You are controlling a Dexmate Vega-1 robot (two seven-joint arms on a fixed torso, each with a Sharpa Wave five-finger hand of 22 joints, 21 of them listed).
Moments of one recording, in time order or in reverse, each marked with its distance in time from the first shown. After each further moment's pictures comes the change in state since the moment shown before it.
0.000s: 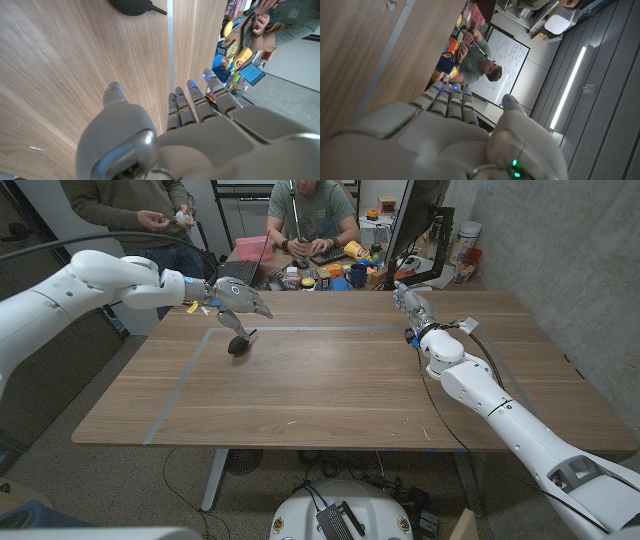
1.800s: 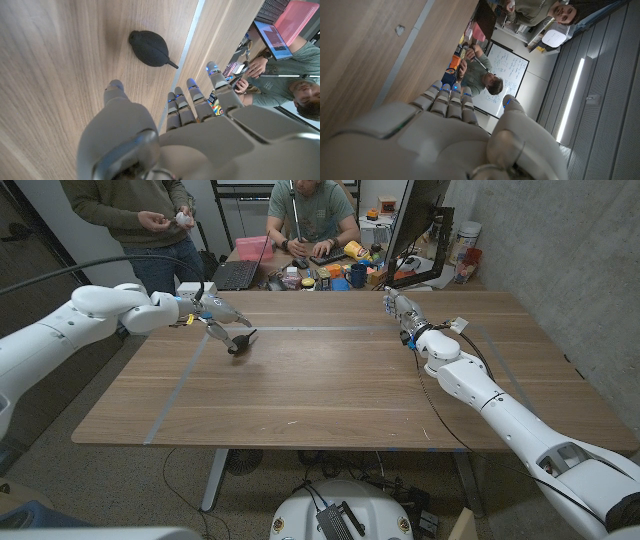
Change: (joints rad) left arm 0.143 -0.028 -0.059 0.114 -0.135 0.183 -0.123; left_hand 0.006 -0.028 -0.021 -0.004 0.029 0.025 -0.018 0.000 0.000 0.005 -0.005 0.000 0.000 0.010 0.010 0.000 0.000 0.076 0.074 0.008 0.000; right arm 0.068 0.024 -0.037 0.148 0.028 0.040 0.138; right_hand 0.000 0.000 -0.019 -0.002 0.000 0.000 0.000 0.000 0.000 0.011 0.000 0.000 0.000 0.021 0.000 0.000 0.000 0.004 0.004 0.008 0.000
